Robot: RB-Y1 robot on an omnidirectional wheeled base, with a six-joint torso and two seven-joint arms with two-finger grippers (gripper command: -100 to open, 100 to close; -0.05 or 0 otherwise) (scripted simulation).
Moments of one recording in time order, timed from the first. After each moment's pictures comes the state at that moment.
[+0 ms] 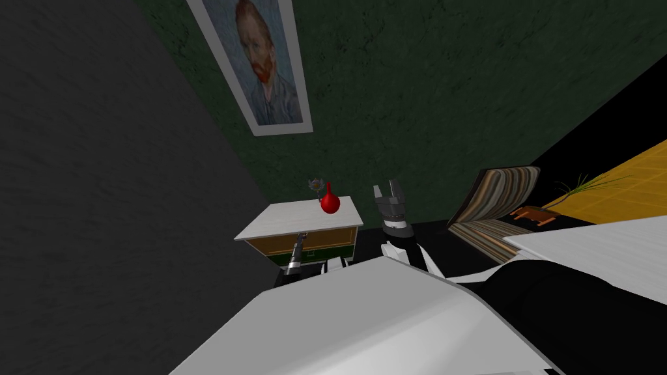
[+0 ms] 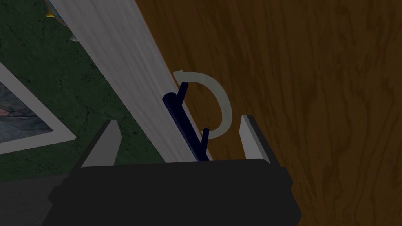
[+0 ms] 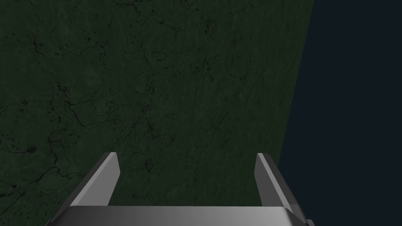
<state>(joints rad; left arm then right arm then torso) 0.09 0.04 0.06 -0.84 -0.22 -1.02 -0.15 0.55 -0.01 -0.01 -2.38 0.12 -0.62 -0.16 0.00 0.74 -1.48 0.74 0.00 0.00</state>
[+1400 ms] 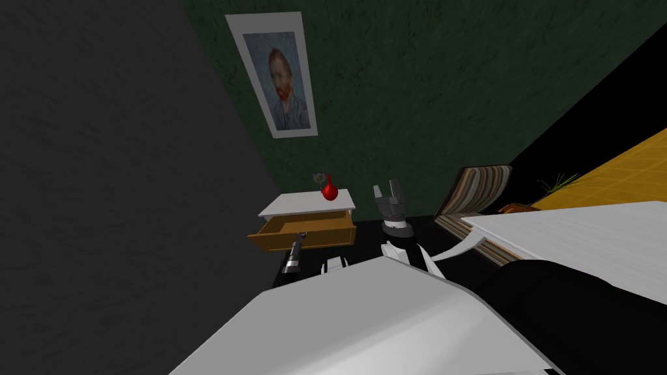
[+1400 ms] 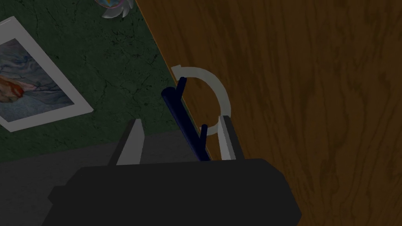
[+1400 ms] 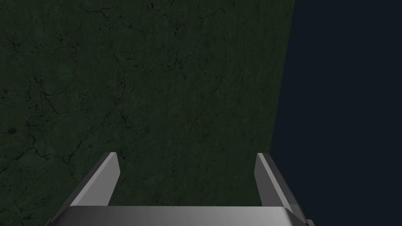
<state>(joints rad) 0.10 0.07 0.05 -0.91 -0.23 -0.96 -0.10 0.55 -0.01 -0.01 -2.38 0.12 -0.62 -0.16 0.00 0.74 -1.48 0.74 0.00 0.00</state>
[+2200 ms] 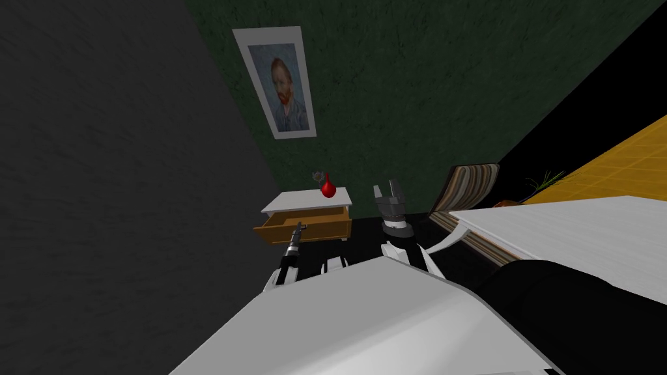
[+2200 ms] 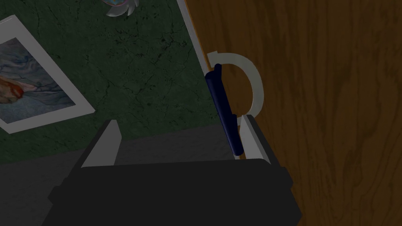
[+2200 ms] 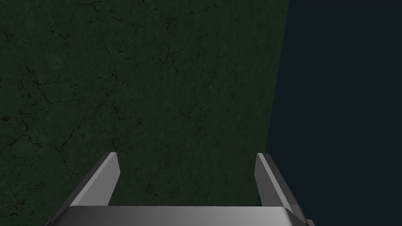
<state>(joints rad) -0.02 0.10 0.05 -0.95 -0.21 -0.80 -0.06 0.55 -0.01 -0.01 -2.38 0.12 -0.62 -0.16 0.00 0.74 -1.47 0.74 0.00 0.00</state>
